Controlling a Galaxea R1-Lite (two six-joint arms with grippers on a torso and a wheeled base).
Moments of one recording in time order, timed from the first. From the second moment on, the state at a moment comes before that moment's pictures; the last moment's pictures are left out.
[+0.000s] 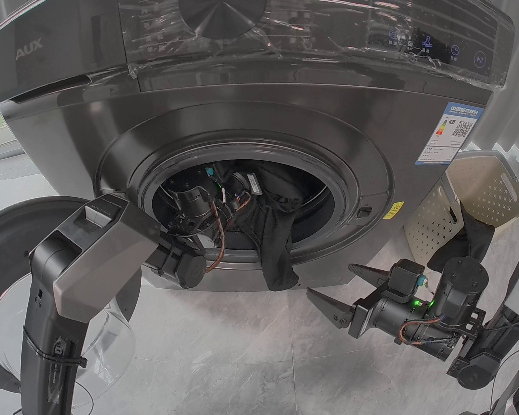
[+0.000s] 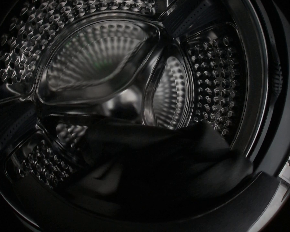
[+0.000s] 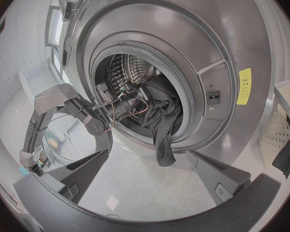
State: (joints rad) left arm -0.49 2.44 -1.49 -1.31 0.07 -0.13; right arm 0.70 1.90 -0.27 -1.54 -0.01 0.18
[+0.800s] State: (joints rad) left arm -0.57 2.42 -1.21 -1.20 -0.02 -0.14; right arm 0.72 1.90 -0.28 -1.54 -0.01 0.18
